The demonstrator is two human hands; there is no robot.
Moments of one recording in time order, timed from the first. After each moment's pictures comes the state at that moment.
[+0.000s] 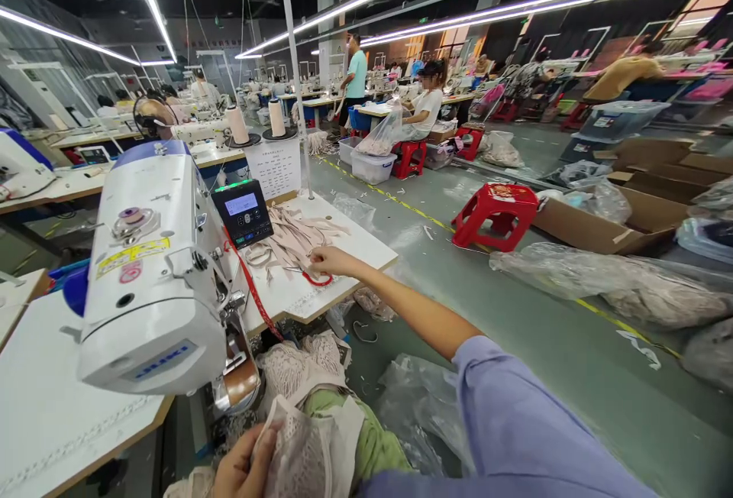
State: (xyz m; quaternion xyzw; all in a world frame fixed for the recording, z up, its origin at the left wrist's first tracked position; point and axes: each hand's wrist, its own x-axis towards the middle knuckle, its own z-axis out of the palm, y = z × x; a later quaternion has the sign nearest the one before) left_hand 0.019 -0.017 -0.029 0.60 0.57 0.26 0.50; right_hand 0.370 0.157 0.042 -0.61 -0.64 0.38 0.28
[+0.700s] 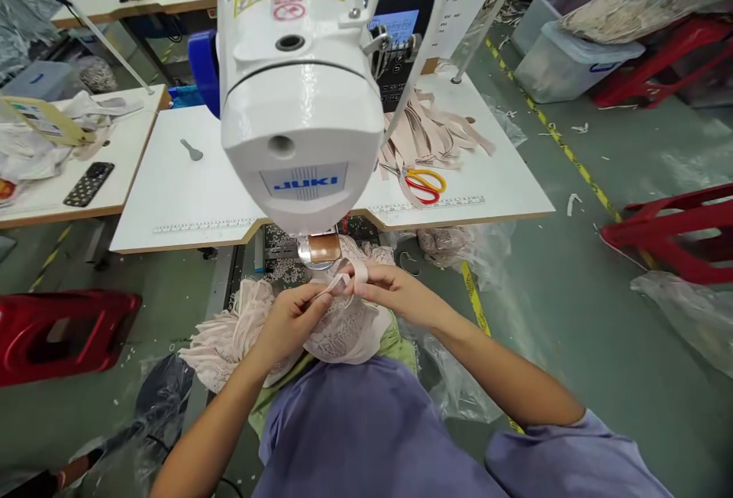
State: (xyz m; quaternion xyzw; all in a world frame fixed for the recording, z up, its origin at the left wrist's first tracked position) left_hand 0.005 -0.030 0.003 0.62 0.50 0.26 0.55; right_hand 0.229 0.001 -0.006 -0.35 -0.58 0.66 0.32
